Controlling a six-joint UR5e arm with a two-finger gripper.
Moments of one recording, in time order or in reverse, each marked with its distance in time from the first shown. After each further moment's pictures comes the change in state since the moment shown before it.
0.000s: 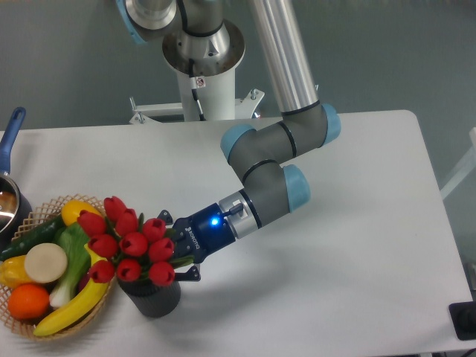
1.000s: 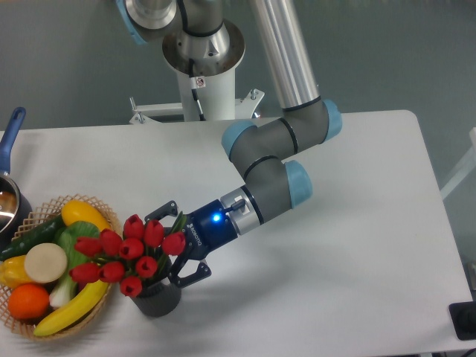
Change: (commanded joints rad) arm 0.014 0.057 -0.044 0.002 0.038 0.003
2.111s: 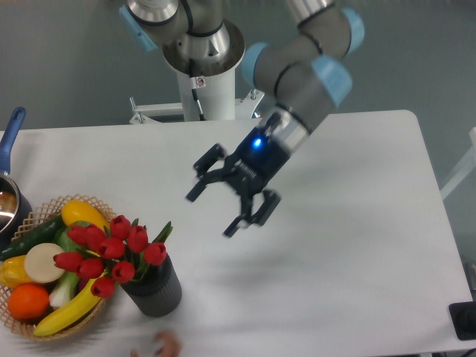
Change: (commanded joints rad) arm 0.250 0.399 -0.077 -0.003 0.425 0.032
